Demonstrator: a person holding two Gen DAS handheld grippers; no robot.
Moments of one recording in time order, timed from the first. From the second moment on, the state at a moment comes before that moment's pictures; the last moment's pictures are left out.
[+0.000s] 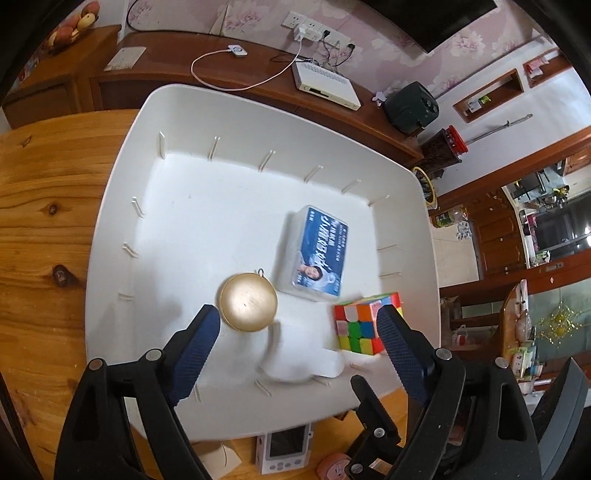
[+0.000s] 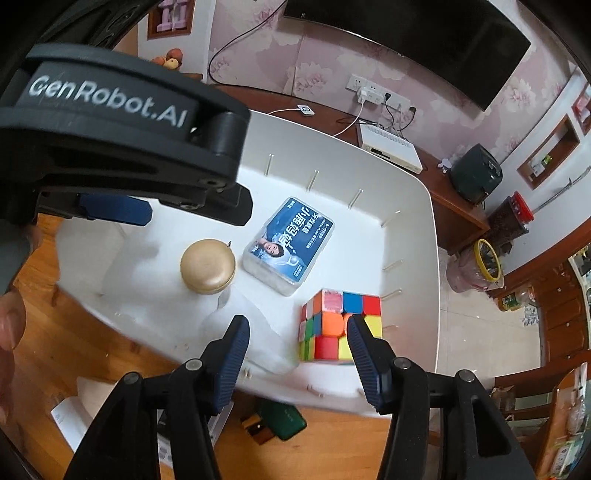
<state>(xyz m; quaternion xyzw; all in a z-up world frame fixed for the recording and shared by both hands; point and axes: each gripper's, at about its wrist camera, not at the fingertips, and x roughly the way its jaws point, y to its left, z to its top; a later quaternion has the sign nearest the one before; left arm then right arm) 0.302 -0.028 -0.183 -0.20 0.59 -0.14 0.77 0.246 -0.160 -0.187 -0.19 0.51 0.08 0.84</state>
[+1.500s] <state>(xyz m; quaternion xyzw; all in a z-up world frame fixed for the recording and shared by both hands) 0.107 -0.072 -0.106 -0.15 0.52 -0.18 0.82 0.045 -0.237 -0.130 -0.15 0.47 0.07 0.86</state>
